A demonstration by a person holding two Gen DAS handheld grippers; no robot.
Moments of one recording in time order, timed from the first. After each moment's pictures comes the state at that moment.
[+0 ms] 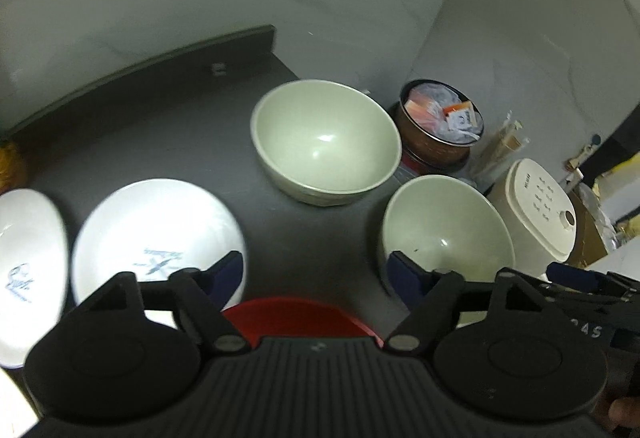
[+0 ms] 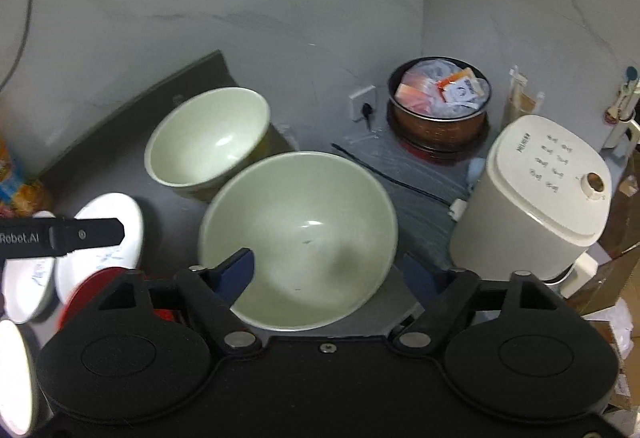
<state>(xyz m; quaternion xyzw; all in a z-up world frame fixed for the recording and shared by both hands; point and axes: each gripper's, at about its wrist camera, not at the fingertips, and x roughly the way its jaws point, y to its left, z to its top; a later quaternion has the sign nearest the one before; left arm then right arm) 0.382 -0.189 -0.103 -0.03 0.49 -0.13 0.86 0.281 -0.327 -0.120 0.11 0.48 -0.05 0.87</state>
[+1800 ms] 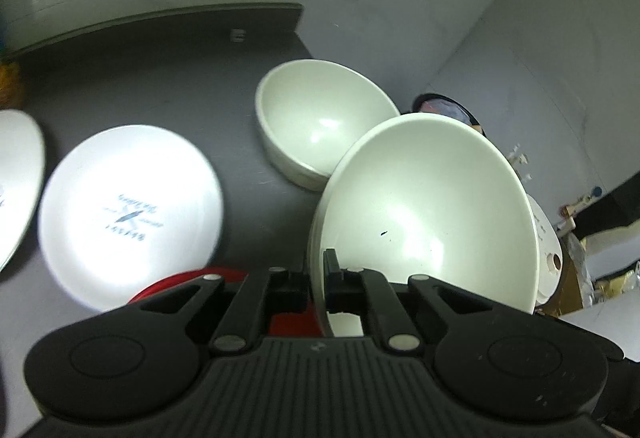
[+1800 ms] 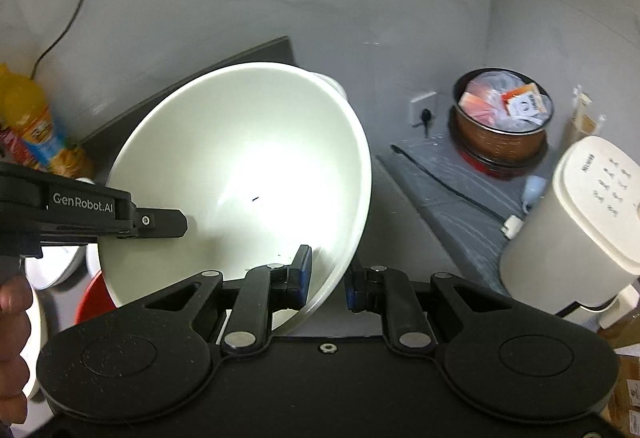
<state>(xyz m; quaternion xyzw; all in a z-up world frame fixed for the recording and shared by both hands) 0.369 -0.177 -0.114 -0.13 0.50 -0.08 0.85 0.286 -0.293 -0.129 0.10 0.46 0.05 0.88</state>
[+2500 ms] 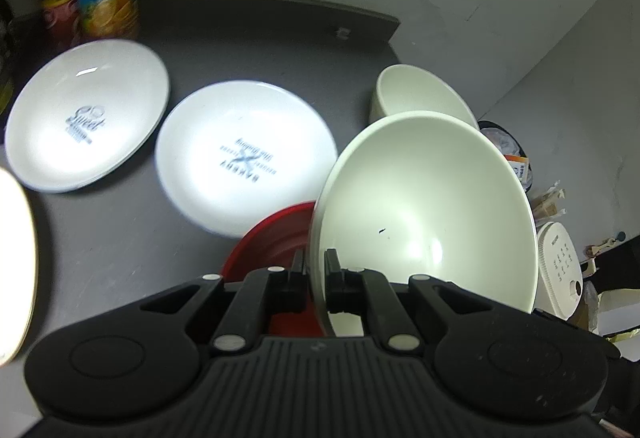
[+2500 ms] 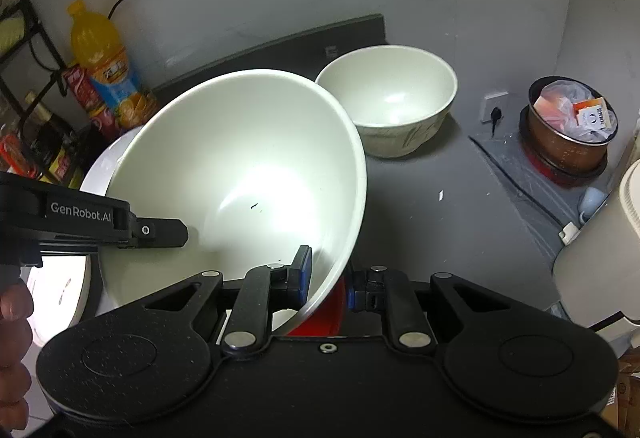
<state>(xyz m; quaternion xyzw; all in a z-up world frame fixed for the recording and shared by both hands) 0.309 -0.106 -0.112 -0.18 0.51 0.01 0.84 0.269 -0.241 -0.126 0.07 0.47 0.14 0.87</state>
